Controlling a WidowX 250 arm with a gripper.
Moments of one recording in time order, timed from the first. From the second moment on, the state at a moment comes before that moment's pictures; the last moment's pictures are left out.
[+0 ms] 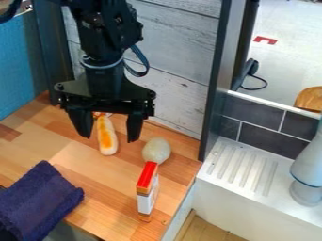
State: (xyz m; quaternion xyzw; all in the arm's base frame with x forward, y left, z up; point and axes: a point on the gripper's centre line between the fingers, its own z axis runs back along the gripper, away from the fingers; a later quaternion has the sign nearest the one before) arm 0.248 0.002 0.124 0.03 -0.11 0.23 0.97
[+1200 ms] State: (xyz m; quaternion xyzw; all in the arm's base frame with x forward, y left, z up) arm 0.343 0.108 0.043 -0.03 -0.12 0.32 0.94
